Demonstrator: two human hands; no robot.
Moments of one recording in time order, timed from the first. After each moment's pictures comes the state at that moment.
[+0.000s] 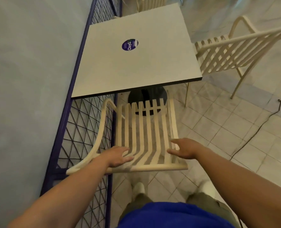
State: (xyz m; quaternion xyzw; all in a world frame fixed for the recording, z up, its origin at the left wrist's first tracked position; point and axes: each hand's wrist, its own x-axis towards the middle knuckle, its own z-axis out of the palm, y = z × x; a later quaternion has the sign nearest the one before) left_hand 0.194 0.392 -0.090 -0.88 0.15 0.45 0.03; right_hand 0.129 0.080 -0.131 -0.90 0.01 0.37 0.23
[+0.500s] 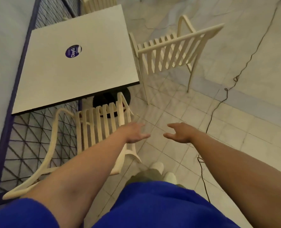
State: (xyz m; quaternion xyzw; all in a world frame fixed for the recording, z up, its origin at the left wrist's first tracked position) left_hand 0.180 0.036 -0.062 -0.87 0.29 0.39 0.02; right_hand 0.078 -0.176 -0.106 -0.90 0.11 0.32 0.26
